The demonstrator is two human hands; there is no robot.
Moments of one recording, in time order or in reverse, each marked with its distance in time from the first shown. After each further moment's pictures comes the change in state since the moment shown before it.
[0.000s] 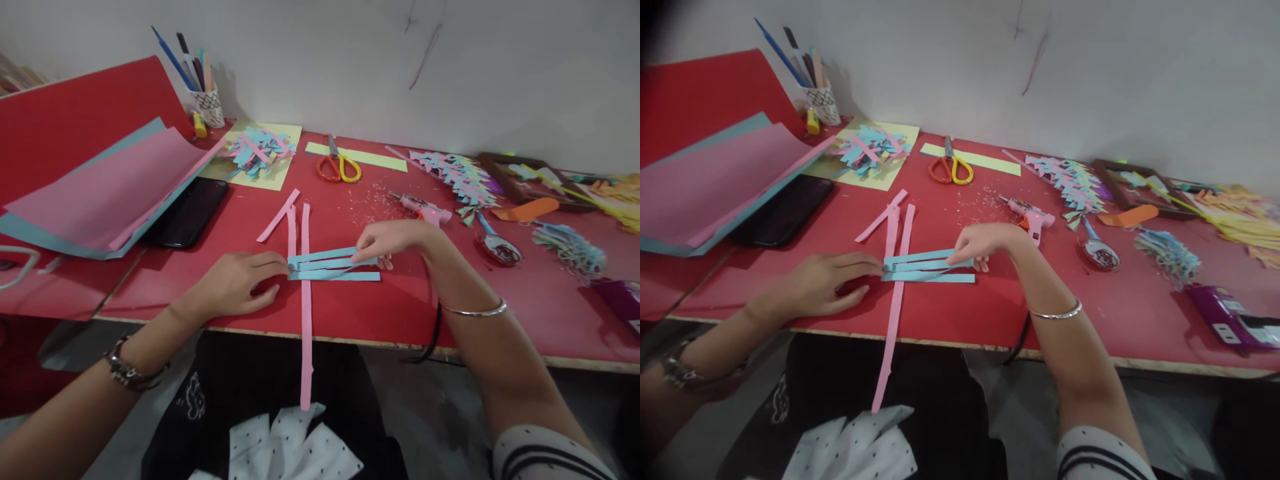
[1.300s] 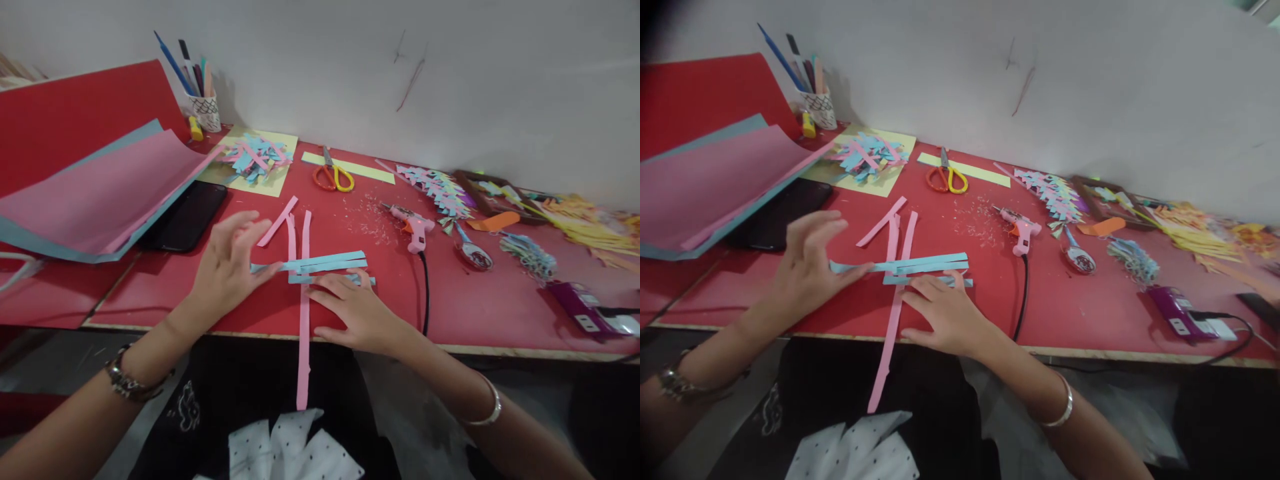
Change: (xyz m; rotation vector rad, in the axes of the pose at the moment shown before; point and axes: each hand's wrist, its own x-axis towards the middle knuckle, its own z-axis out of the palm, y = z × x) left_hand 0.000 0.002 0.000 -0.012 0.569 -0.260; right_hand -0.010 -0.041 0.119 -0.455 0.664 -0.323
